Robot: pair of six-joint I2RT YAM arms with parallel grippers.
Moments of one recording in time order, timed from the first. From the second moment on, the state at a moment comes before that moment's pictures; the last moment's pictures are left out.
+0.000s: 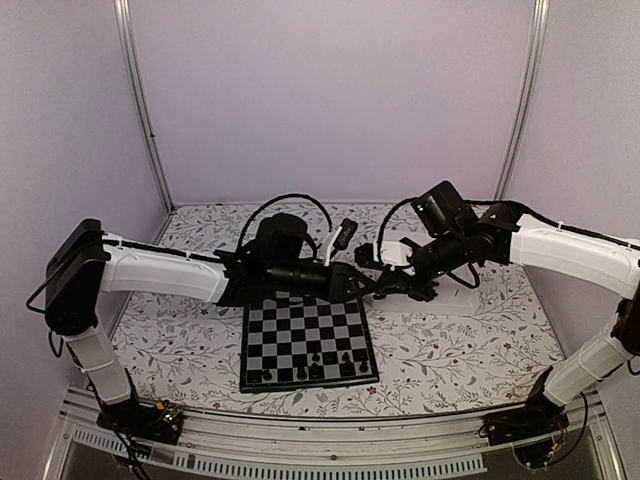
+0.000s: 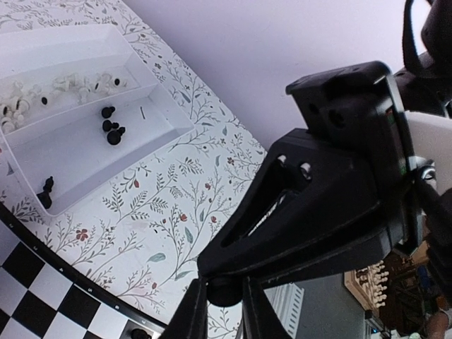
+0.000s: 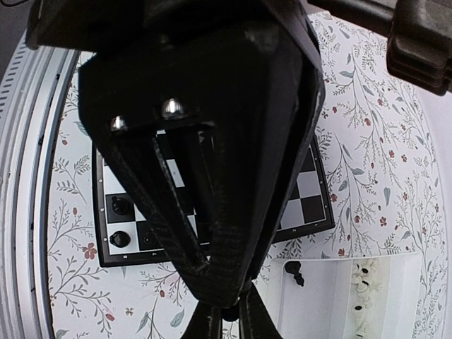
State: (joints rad) left arm -0.97 1.76 1.11 0.32 0.43 -0.62; right arm 0.80 1.46 1.20 -0.63 -0.33 -0.71
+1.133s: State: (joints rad) left arm -1.00 1.63 0.96 0.63 0.21 -0.30; right arm 0.33 1.57 1.21 -0.30 -1.26 0.01
